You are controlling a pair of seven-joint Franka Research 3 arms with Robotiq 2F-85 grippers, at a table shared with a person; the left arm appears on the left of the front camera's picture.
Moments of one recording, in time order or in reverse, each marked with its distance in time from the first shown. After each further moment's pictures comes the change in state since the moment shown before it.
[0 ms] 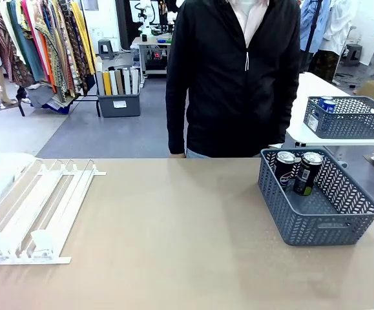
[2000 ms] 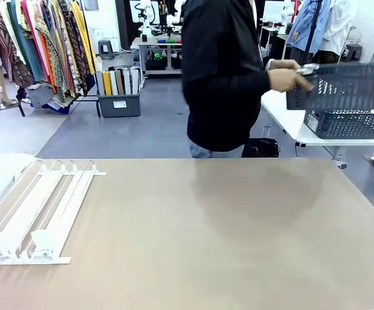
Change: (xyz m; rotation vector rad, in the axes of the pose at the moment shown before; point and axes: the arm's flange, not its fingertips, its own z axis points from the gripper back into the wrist) left arm 0.000 0.000 0.000 0.000 0.000 0.000; right arm 0.000 0.000 0.000 0.000 0.000 0.000
